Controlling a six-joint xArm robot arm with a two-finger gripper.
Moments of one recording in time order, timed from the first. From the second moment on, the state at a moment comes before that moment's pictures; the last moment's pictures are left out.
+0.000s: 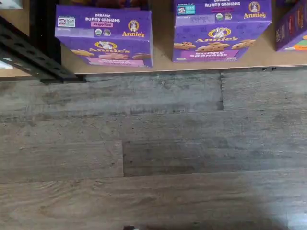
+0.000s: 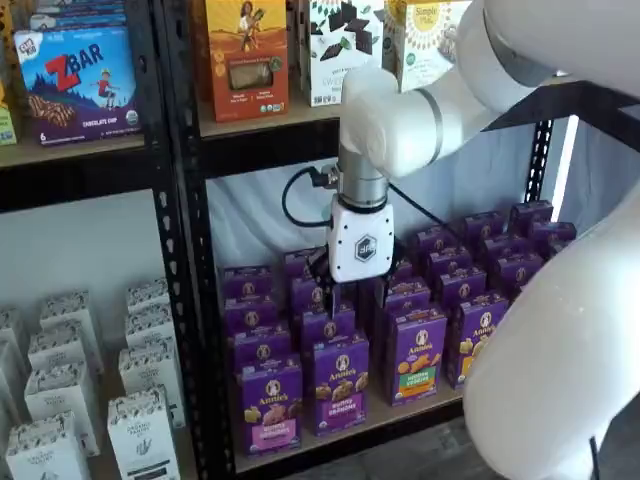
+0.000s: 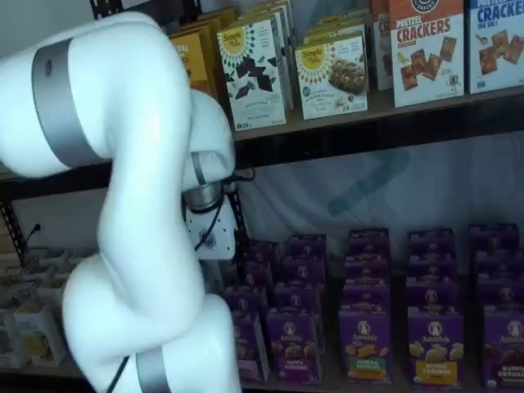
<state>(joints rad) 0.34 -0.40 -0.46 -0.01 0.79 0.36</state>
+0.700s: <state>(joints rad) 0.34 -0.27 -0.48 0.01 0.68 0.34</state>
